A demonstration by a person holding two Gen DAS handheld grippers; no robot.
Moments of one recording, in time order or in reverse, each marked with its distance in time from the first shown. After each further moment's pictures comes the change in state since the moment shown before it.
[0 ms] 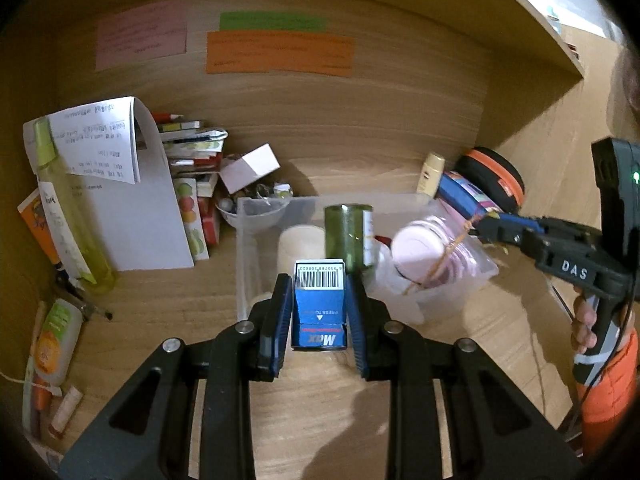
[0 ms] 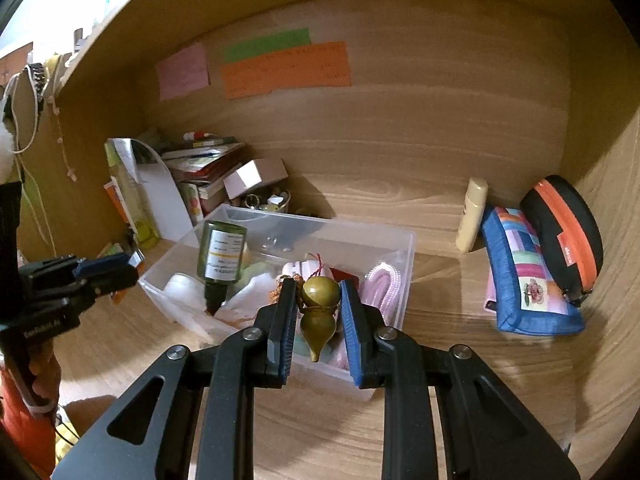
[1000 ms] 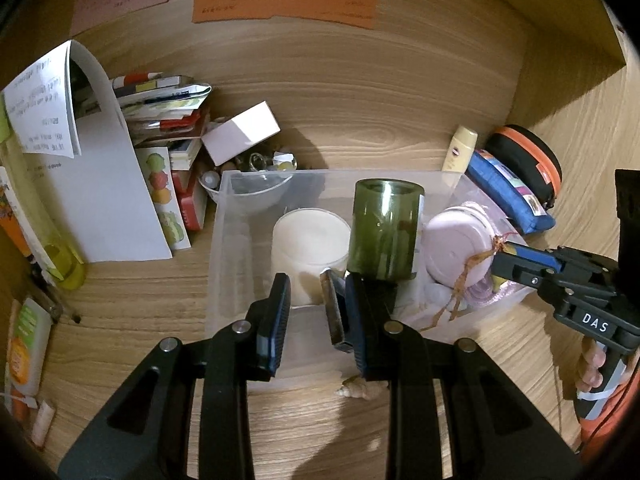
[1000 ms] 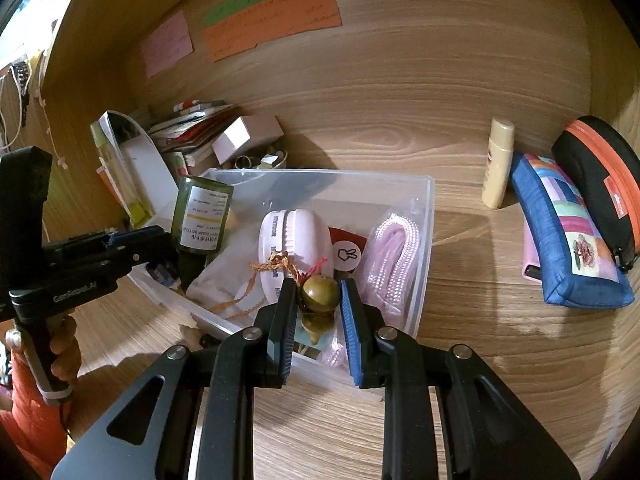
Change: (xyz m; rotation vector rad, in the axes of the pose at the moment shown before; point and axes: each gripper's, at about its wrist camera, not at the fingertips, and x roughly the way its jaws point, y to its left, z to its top) left arm 0.072 0.001 0.002 -0.019 0.102 0.023; right arm 0.047 -0.018 -0.022 0.054 0.087 0.074
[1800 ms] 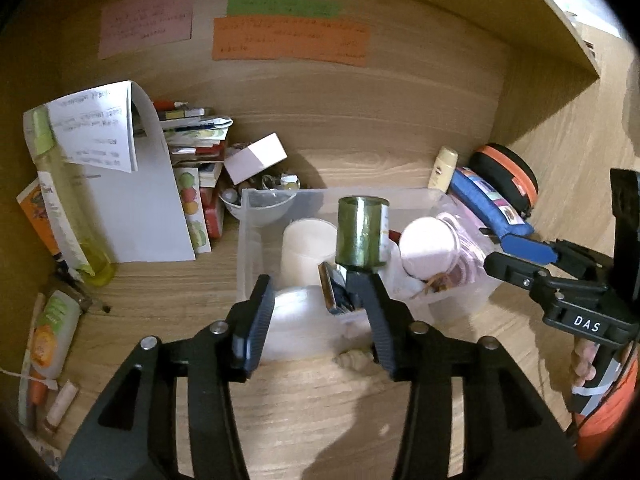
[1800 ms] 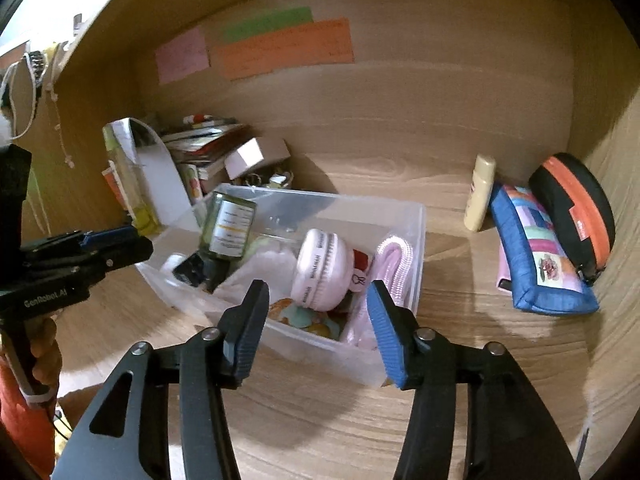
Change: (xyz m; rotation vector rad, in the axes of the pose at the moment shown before) left arm -0.058 0.001 -0.012 0.003 -0.072 -0.002; right arm -0.039 0.030 0.001 -0.051 -0.060 -0.071
